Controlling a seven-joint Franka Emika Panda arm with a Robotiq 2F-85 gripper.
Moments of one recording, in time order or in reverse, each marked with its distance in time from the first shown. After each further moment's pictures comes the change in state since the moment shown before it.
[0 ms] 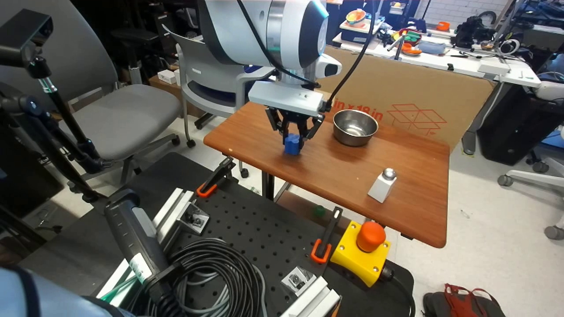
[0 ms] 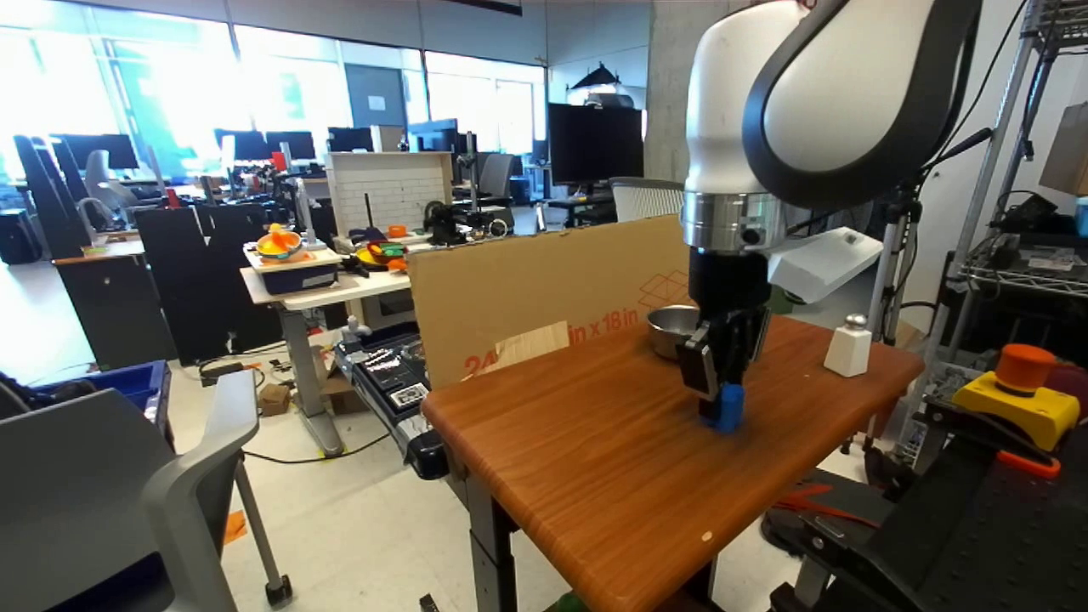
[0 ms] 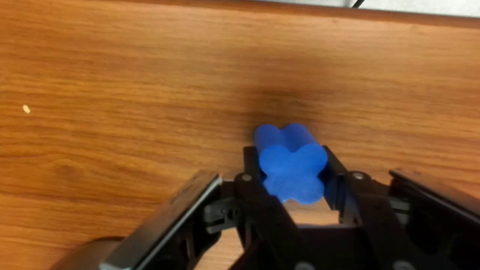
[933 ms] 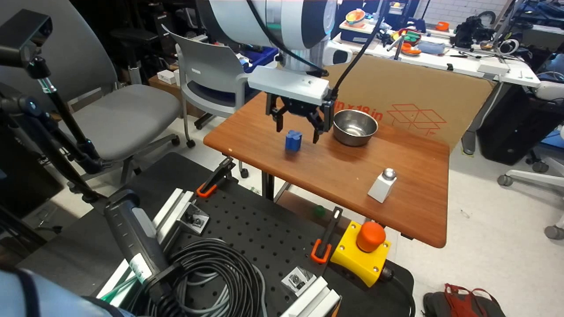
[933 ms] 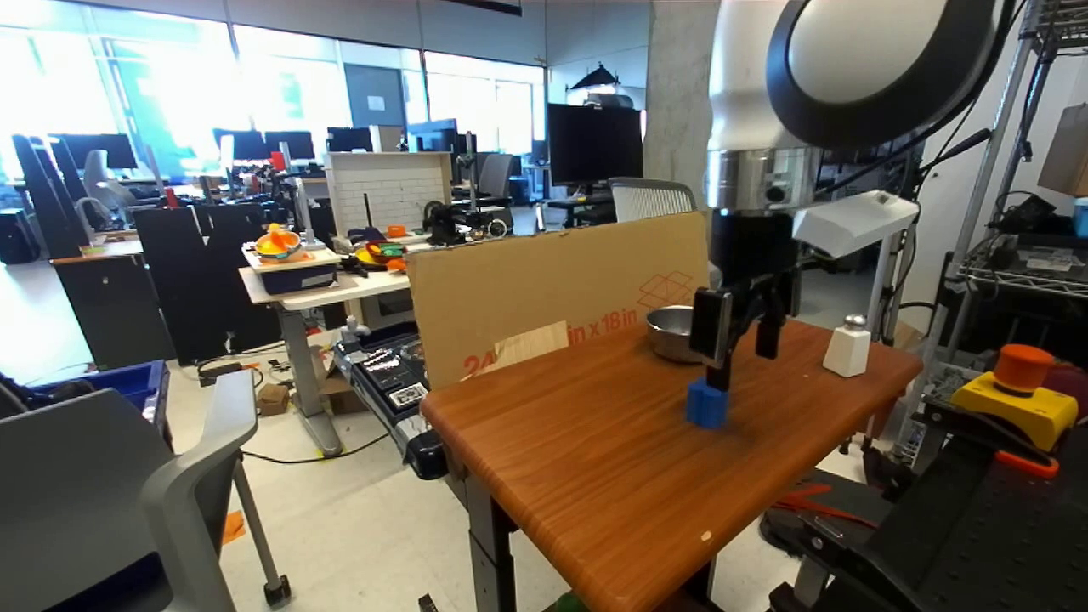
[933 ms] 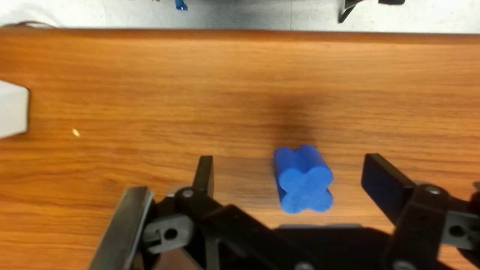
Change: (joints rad) arm -0.014 -0.122 -0.010 -0.067 0.045 -0.065 0.001
